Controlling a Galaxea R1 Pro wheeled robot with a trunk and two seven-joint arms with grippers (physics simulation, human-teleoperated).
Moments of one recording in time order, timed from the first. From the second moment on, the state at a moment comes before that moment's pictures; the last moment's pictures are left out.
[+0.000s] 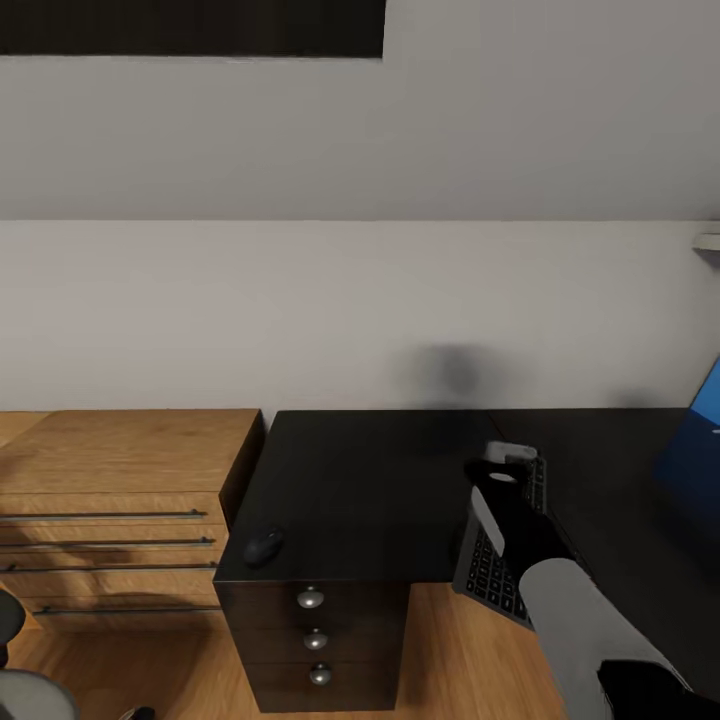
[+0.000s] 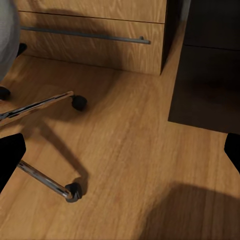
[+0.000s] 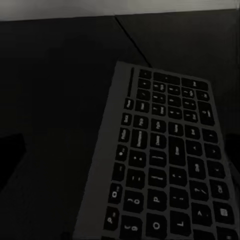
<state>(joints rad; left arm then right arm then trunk) 0.00 -0.04 0.22 -0.02 -0.09 -1.05 0.24 -0.81 0.04 -0.05 -0.70 0.00 0.31 -0.40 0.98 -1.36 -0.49</state>
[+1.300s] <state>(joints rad) 0.00 -0.04 0.22 -0.02 -0.09 -1.05 0.24 -0.46 0.05 -0.05 -1.41 -0.52 0.55 -0.40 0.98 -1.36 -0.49</state>
